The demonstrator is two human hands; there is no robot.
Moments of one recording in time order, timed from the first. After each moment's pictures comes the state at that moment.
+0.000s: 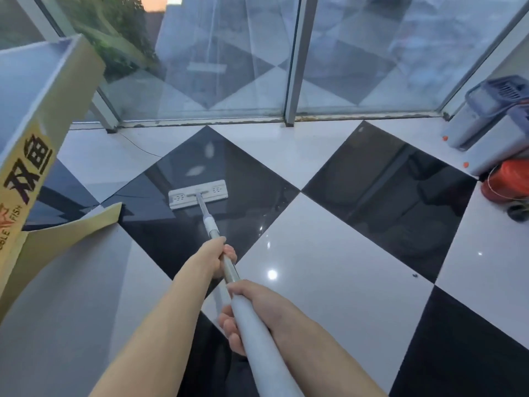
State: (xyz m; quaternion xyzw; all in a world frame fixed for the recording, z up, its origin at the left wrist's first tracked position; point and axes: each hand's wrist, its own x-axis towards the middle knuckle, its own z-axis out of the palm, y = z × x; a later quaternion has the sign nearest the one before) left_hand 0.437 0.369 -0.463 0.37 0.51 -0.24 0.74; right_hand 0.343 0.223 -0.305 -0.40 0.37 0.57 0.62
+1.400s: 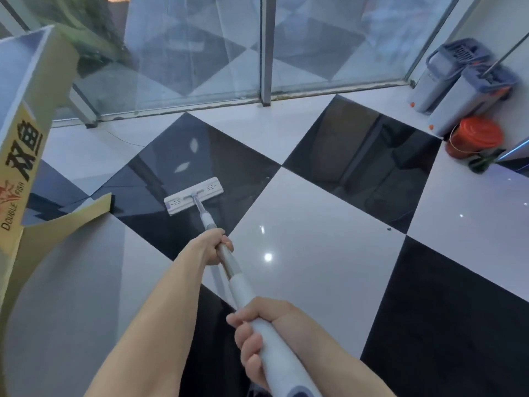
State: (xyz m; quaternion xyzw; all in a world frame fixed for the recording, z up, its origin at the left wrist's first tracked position) left_hand 0.356 0.332 -0.443 0.43 0.51 -0.31 0.68; right_hand 0.213 0.161 -0.232 -0.23 0.38 0.56 0.70
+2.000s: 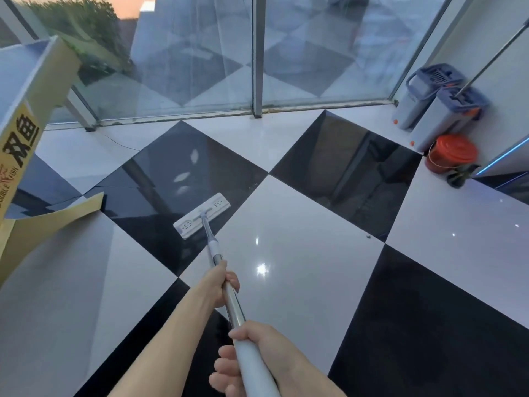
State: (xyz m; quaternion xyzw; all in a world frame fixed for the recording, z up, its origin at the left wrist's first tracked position) left_hand 0.233 0.225 -0.429 0.37 0.50 -0.28 0.73; right_hand 0.134 0.092 -0.254 -0.33 0.41 0.55 0.65
